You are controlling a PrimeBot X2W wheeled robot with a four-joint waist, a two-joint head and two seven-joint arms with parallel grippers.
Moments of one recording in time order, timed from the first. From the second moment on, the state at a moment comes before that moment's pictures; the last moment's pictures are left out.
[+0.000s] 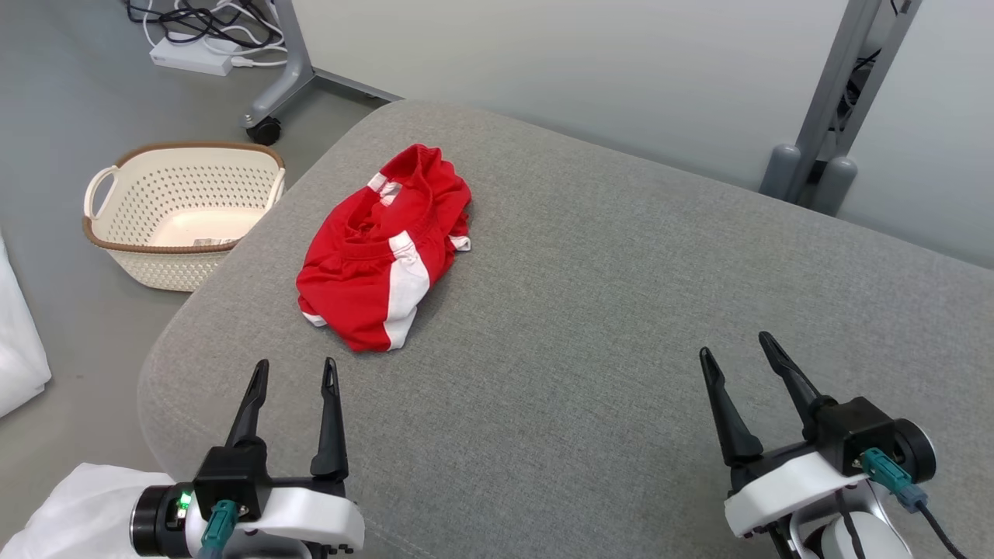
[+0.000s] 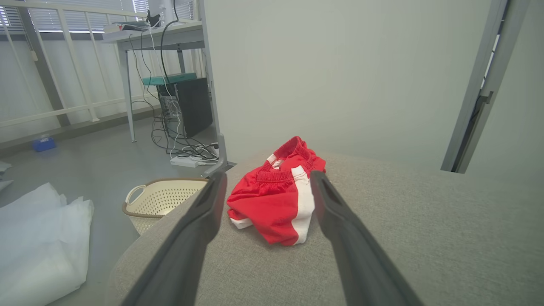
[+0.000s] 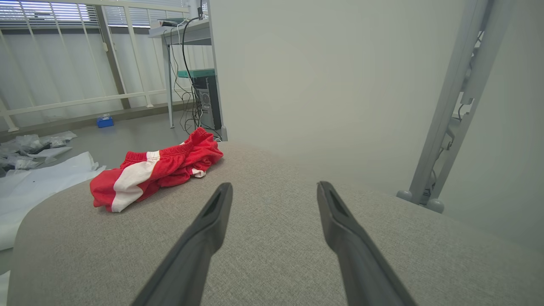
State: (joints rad) left arm -0.04 0.05 -0.17 0.18 -0.16 0.15 -0.26; right arm -0.16 -0.05 0.15 0.30 0.09 0.13 -0.26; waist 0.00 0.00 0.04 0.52
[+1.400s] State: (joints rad) left arm -0.44 0.09 -0.05 0.45 -0.14 0.02 -0.26; right arm -0.30 -0.23 0.21 0.25 0.09 0.13 -0.26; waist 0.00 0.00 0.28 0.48
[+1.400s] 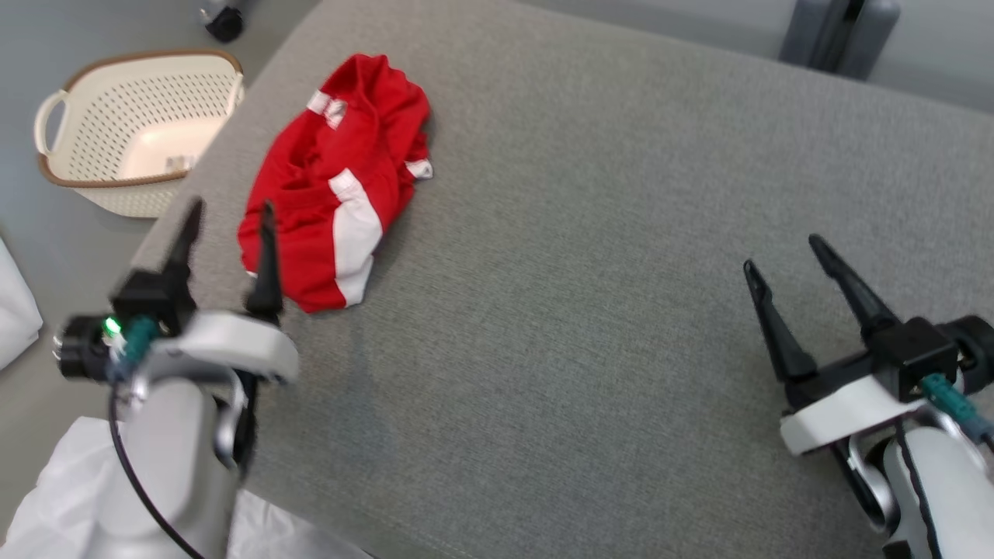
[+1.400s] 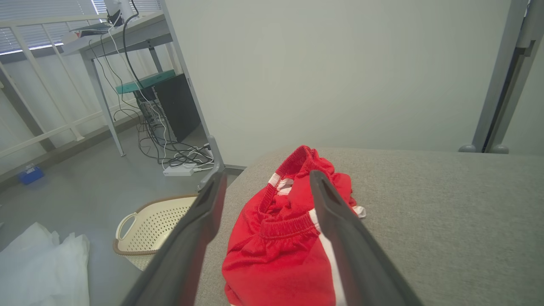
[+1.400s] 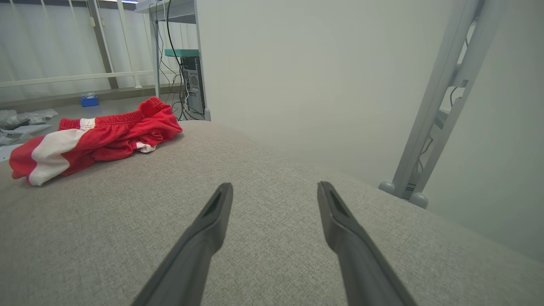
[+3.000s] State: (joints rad) left arm -1.04 0.24 -0.15 1.23 -0.32 -0.12 0.04; right arm -0.44 -0.24 0.27 0.27 0.10 0.13 -0.27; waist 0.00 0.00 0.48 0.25
